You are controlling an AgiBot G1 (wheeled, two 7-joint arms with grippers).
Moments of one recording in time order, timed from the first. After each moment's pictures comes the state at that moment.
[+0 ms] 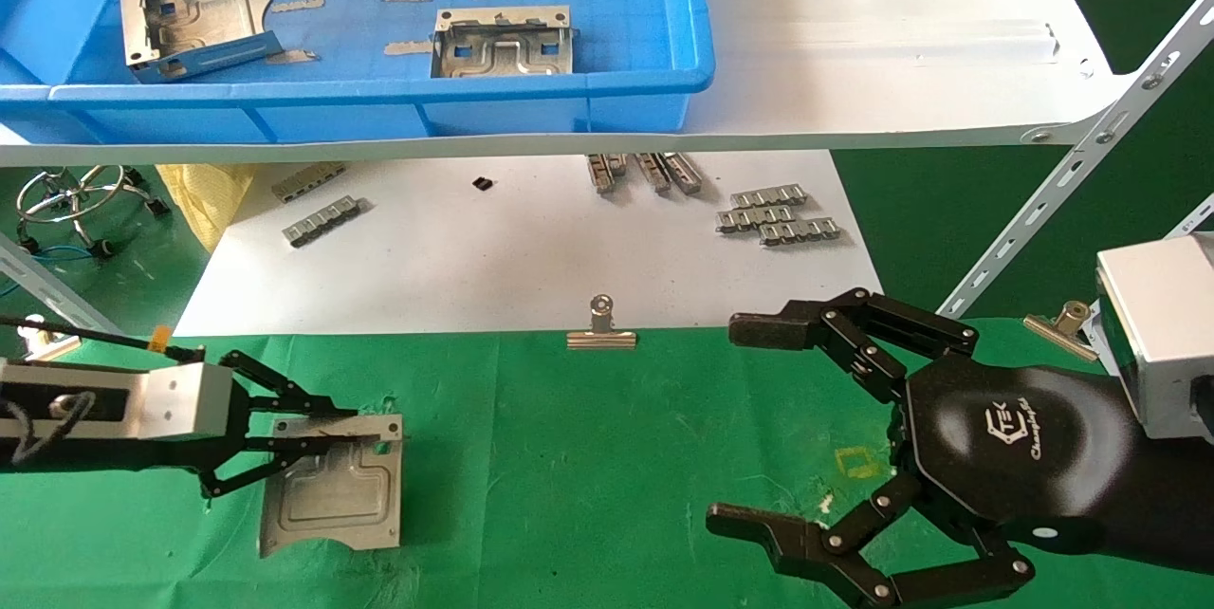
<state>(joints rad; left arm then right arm) -1.71 0.85 0.99 -0.17 1.13 1.56 0.78 1.09 -0.57 -0.38 1.24 -0.65 -1.44 0.13</state>
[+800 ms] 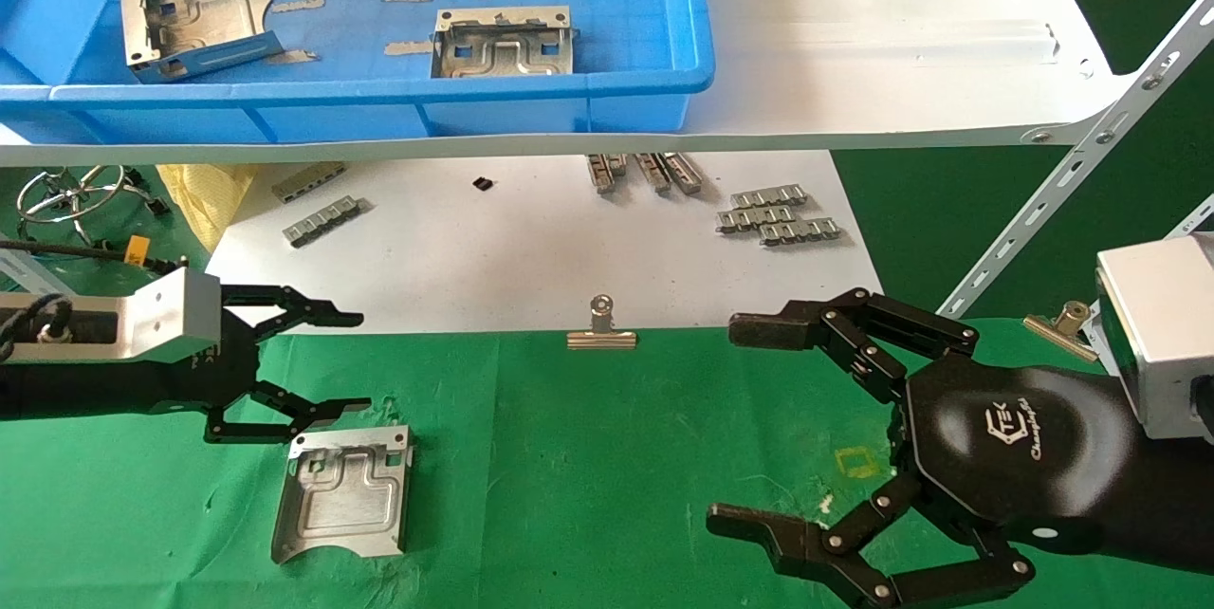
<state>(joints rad) -1.75 0.86 0.97 -0.12 1.05 1.59 0.67 1.09 -0.57 -0.38 1.24 -0.65 -1.44 0.13</state>
